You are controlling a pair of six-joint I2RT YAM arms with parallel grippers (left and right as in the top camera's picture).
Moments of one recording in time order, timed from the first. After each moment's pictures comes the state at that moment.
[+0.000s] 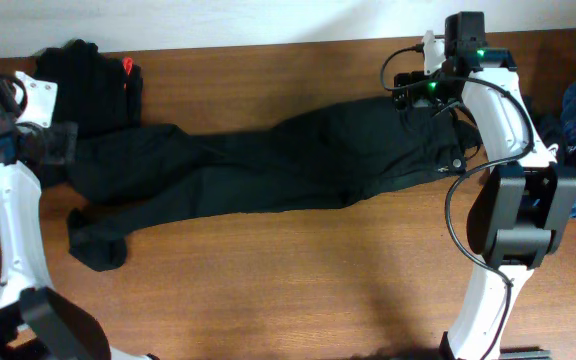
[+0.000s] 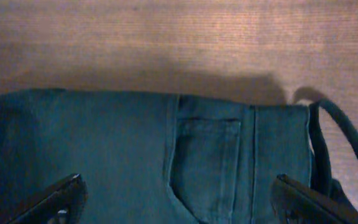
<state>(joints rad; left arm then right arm) 0.38 1.69 1.50 -0.65 -0.07 0.58 -0.07 2.17 1.93 -0.89 -0.16 -0.08</state>
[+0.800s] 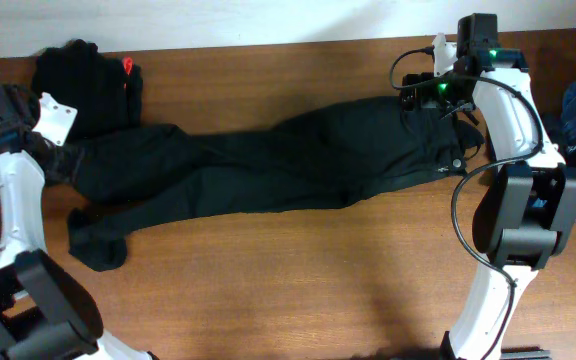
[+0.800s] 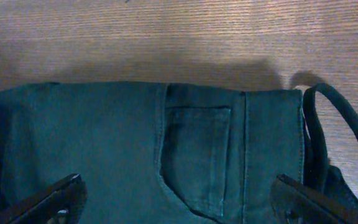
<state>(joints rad) 0.39 1.83 1.50 -0.71 -0.10 0.69 -0.12 2.17 1.93 -0.91 -0.21 -0.08</state>
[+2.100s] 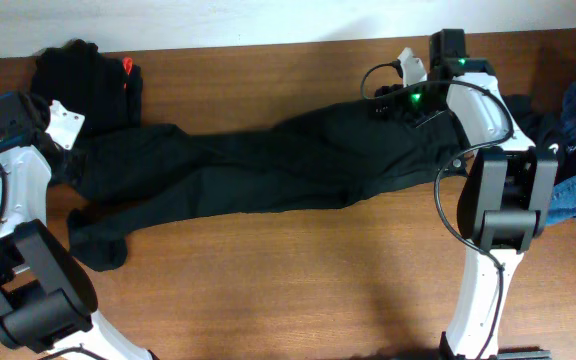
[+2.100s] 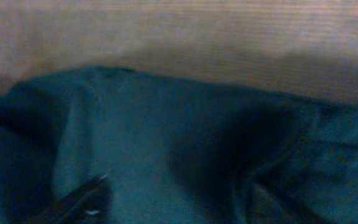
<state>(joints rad) 0.39 1.95 1.50 -0.65 -0.09 0.69 -0.06 2.30 1.93 -0.86 -0.46 -0.10</state>
